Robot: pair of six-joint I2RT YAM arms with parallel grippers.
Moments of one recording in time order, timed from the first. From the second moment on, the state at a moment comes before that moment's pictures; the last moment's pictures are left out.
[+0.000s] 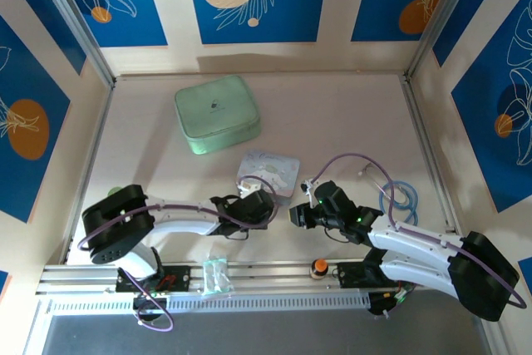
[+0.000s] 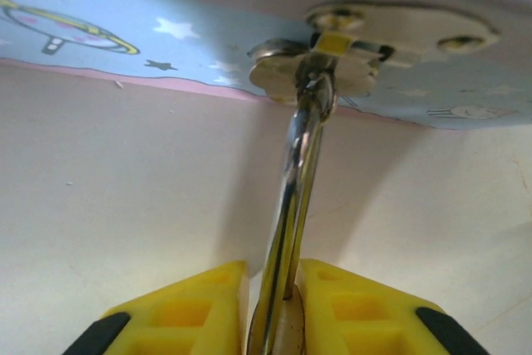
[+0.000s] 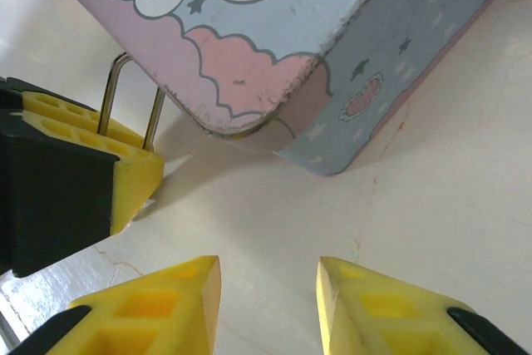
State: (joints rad) left arm -1.14 1.57 0.72 -0.19 -0.22 -0.99; right arm 0.81 0.96 0.28 -0.08 -0.11 0.52
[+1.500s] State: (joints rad) left arm -1.31 1.59 0.93 -0.48 -0.39 -0.94; right arm 0.80 0.84 0.21 -0.05 -0.11 0.60
